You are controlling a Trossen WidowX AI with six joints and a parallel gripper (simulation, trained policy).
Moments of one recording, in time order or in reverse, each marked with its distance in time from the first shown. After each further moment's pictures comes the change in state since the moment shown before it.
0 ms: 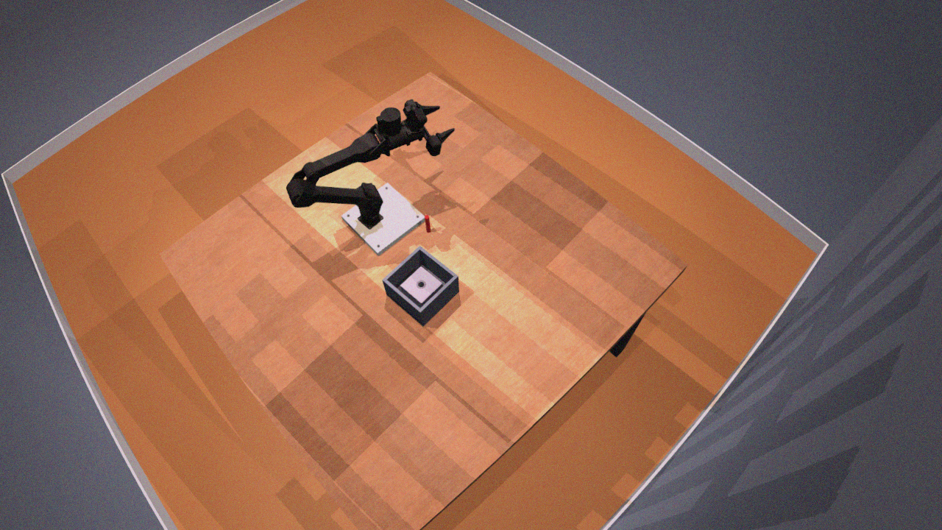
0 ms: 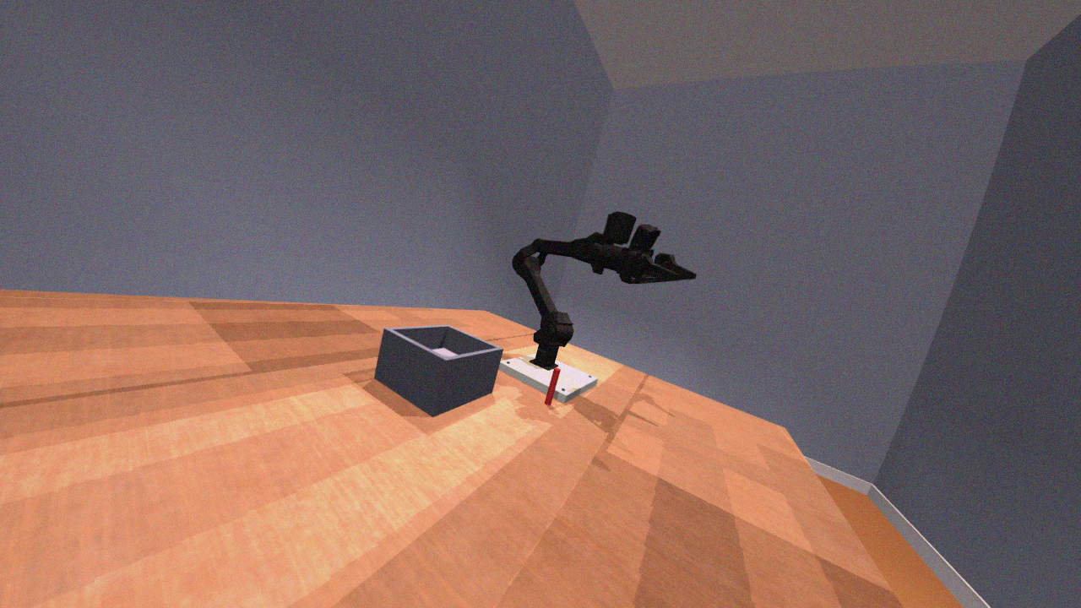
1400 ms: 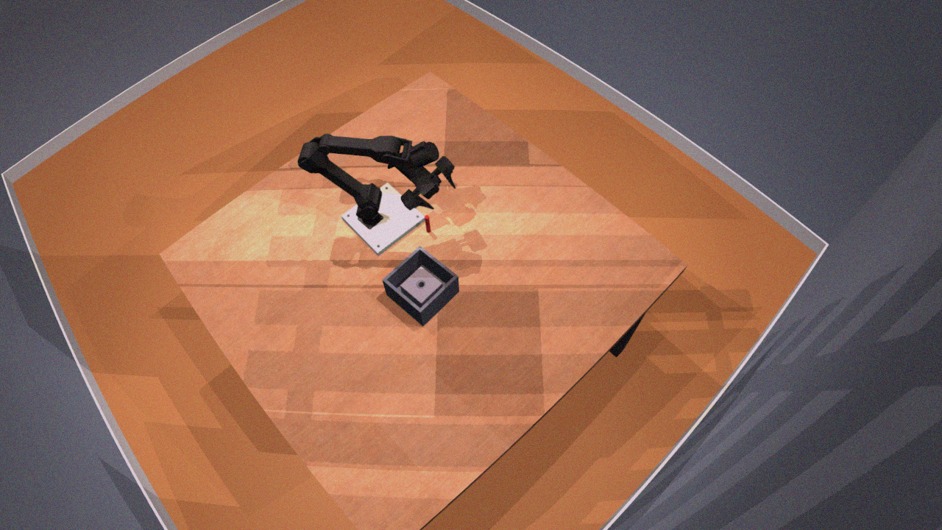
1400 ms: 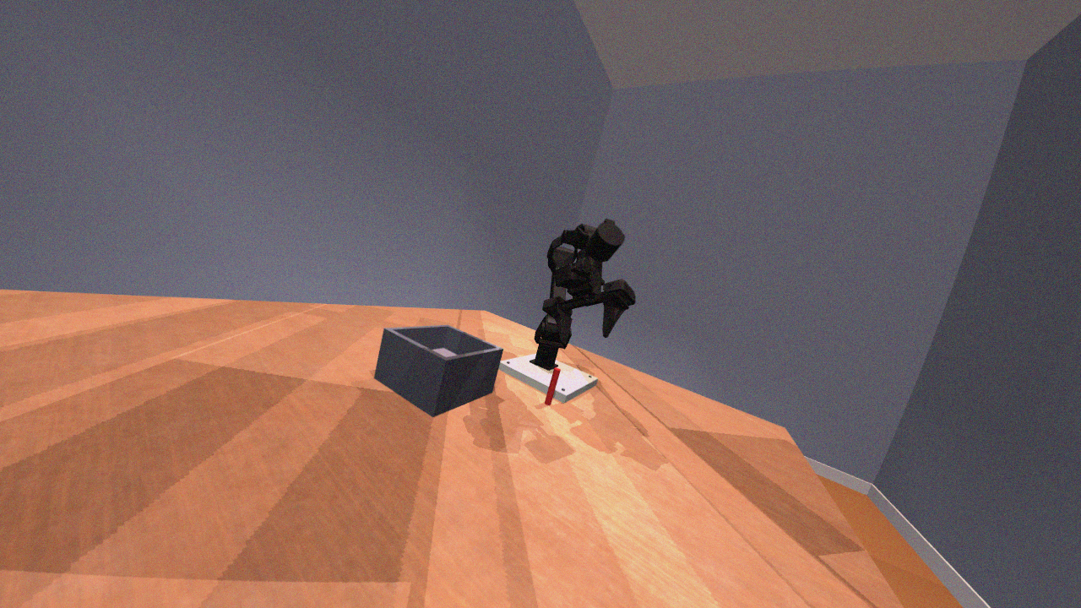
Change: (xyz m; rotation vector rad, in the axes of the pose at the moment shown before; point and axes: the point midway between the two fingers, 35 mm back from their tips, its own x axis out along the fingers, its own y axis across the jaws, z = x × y) arm -0.074 -0.161 -0.118 0.985 0.406 -1.022
